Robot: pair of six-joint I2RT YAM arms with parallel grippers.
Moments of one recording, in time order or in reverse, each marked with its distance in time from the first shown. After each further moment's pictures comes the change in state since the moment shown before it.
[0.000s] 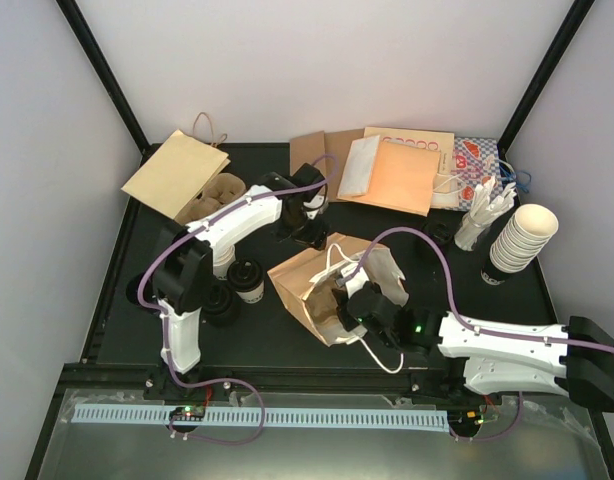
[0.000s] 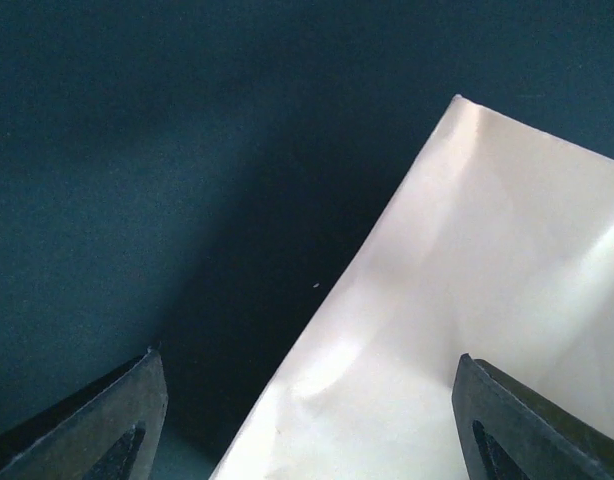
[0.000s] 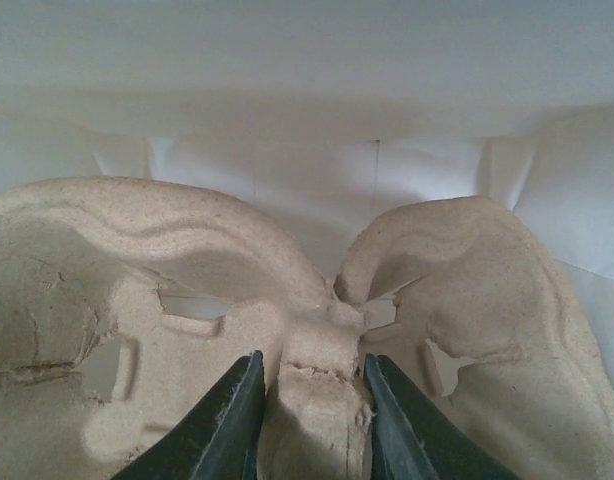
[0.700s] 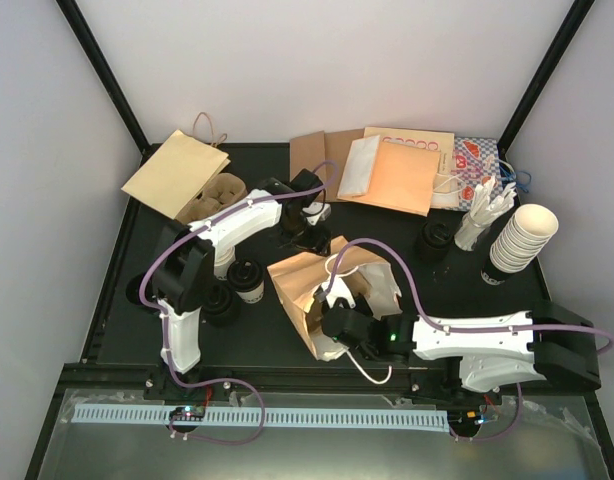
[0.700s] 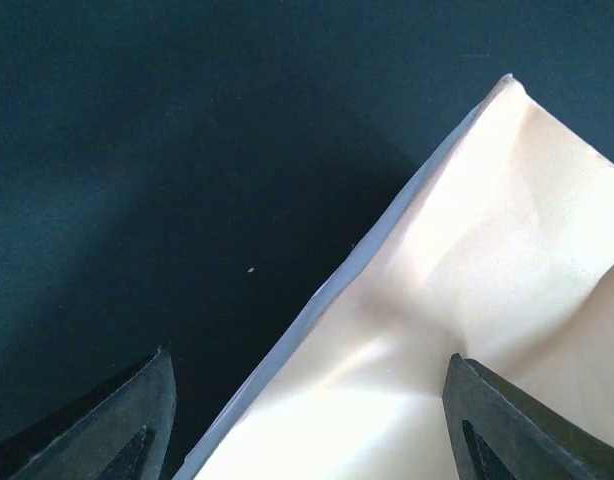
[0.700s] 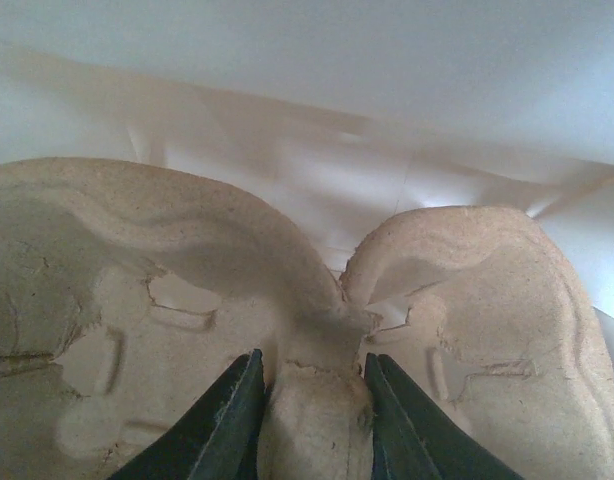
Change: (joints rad) left arm 0.004 0.006 -0.063 0.050 0.141 0.000; right arm 0.140 0.190 0.074 -0.025 0.169 0.021
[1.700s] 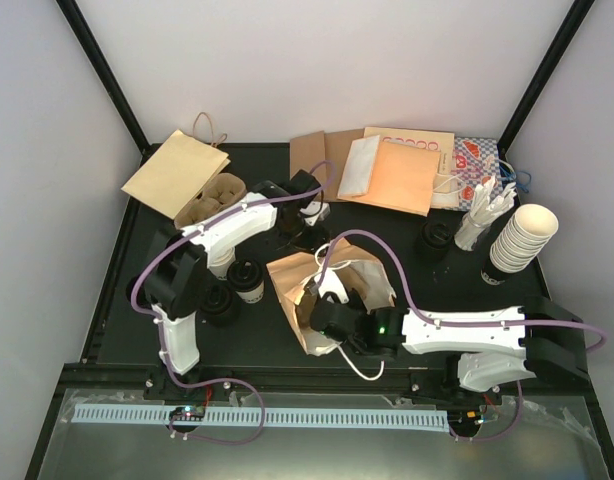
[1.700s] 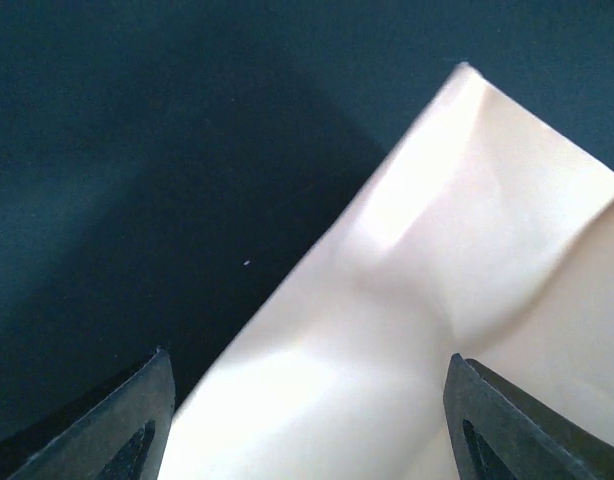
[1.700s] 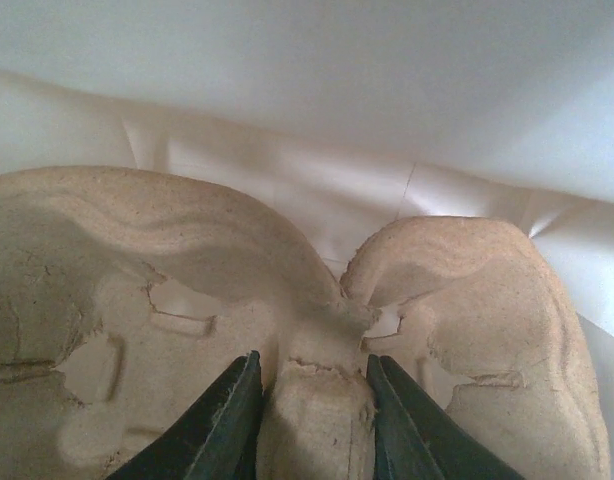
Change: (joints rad) left arm -0.005 -0.050 -0.059 0.047 0.006 0.000; right arm -0.008 0.067 0.125 -0.125 0.007 0.067
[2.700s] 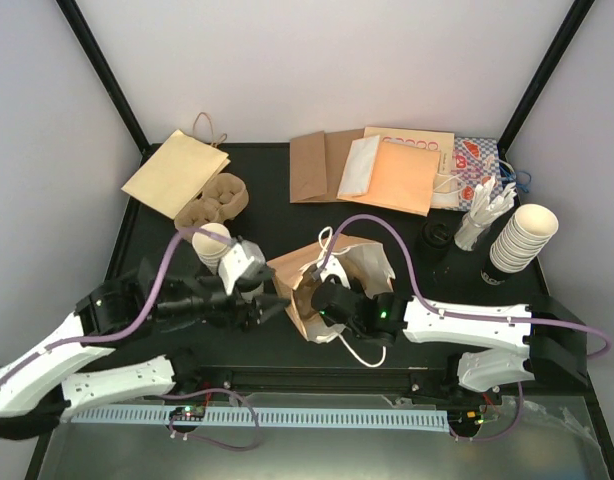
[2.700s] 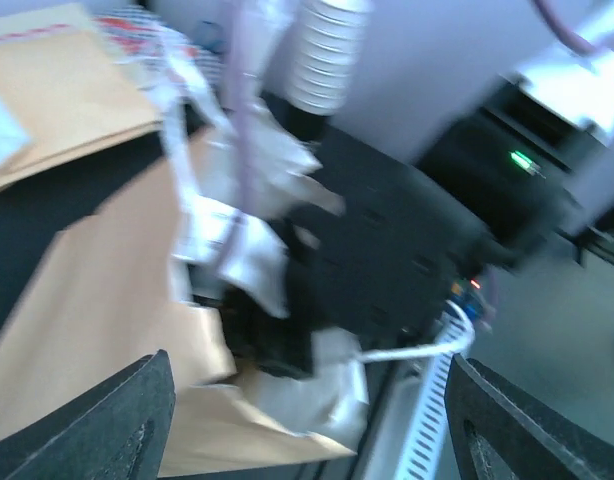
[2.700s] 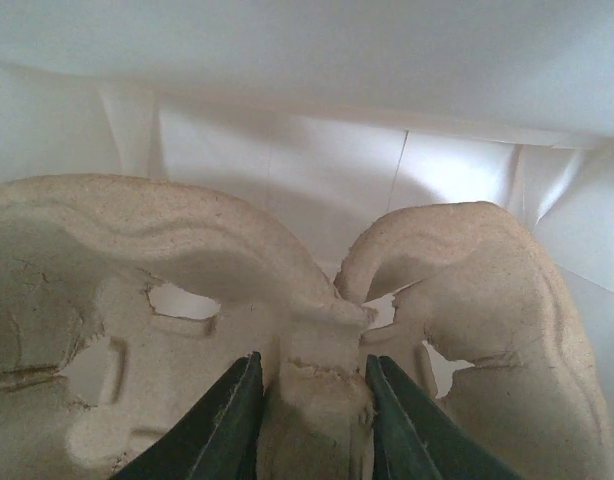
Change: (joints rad) left arm -0.345 -1.136 -0.360 0.093 -0.122 0.032; right arm -0.089 -0.003 0.076 -0.088 -0.103 0.010
